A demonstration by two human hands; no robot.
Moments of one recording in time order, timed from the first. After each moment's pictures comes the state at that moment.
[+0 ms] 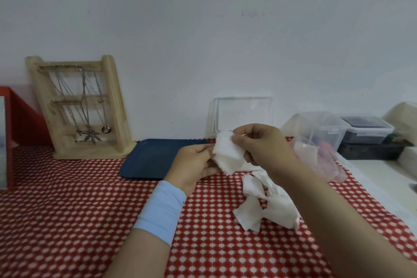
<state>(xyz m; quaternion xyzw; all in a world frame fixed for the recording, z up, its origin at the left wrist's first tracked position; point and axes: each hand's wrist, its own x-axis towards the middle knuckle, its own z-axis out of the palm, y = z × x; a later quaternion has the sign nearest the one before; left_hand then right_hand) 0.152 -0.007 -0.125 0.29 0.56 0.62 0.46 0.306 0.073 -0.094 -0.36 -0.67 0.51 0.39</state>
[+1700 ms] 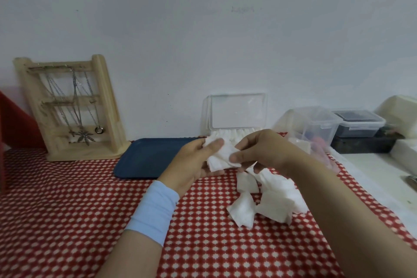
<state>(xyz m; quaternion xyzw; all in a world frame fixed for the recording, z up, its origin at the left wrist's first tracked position) 0.160 -0.007 -0.121 0.35 0.55 0.59 0.48 0.332 0.087 -0.085 -0.37 -0.74 0.53 0.19</state>
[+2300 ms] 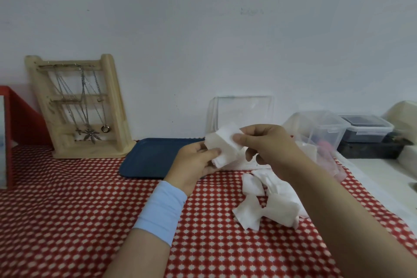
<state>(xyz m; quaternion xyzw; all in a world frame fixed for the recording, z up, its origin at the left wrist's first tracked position) 0.150 -0.005 -0.131 0.32 0.56 0.62 0.44 0.318 0.076 -0.085 -0.36 -0.67 0.56 0.34</state>
